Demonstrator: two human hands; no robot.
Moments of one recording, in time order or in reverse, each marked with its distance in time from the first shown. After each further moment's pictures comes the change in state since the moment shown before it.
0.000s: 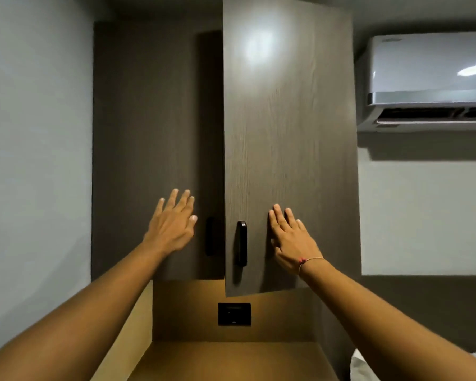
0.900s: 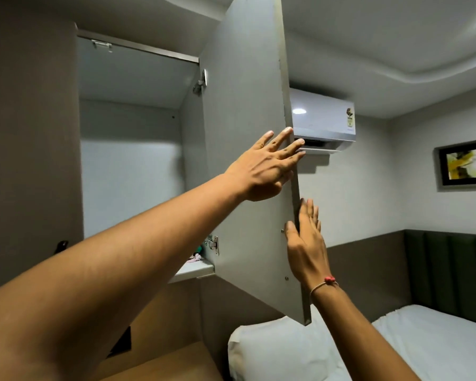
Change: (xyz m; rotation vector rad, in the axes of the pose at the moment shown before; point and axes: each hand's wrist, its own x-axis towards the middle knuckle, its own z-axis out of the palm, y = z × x) left_hand 0.049 0.387 -0.218 -0.087 0.436 0.947; right_hand -0.219 0.084 -0.196 0.379 0.616 0.605
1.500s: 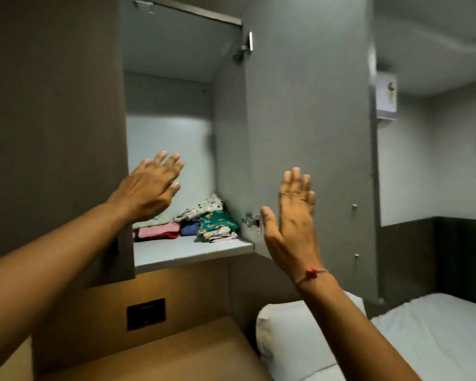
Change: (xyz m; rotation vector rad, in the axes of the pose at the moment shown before) left_hand -0.277 -0.143 0.074 -0.209 -0.189 -0.539; right_hand -0.034 -0.066 0.123 -0.233 0.040 -0.328
